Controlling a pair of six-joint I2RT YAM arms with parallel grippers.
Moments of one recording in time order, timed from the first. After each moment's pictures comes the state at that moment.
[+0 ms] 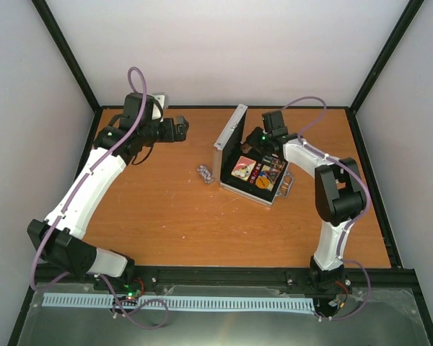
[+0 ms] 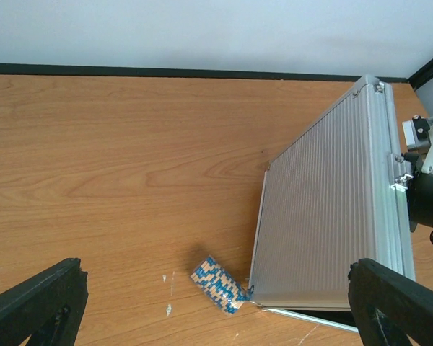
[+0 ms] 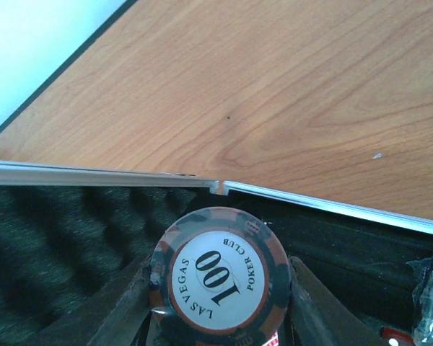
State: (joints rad) left arm -0.37 1.40 1.51 -0.74 0.05 -0.31; right arm 0.34 1.90 1.37 -0.24 -0.15 0.82
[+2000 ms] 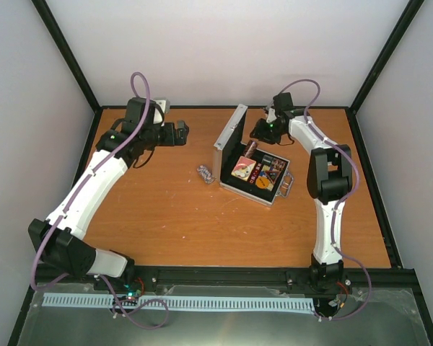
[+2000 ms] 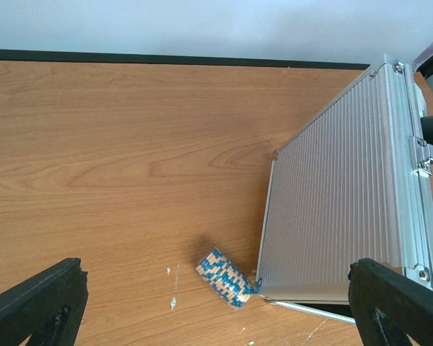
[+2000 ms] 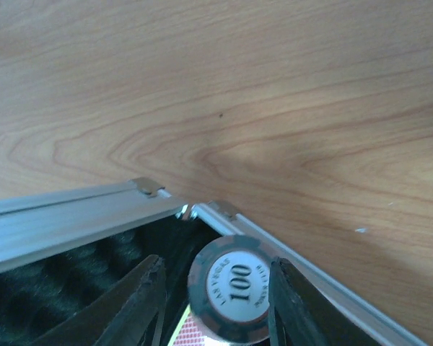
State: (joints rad) left arm -0.37 1.39 1.44 -0.70 0.05 -0.30; right arm 0.20 2.22 1.86 -0.68 -0.43 0.40
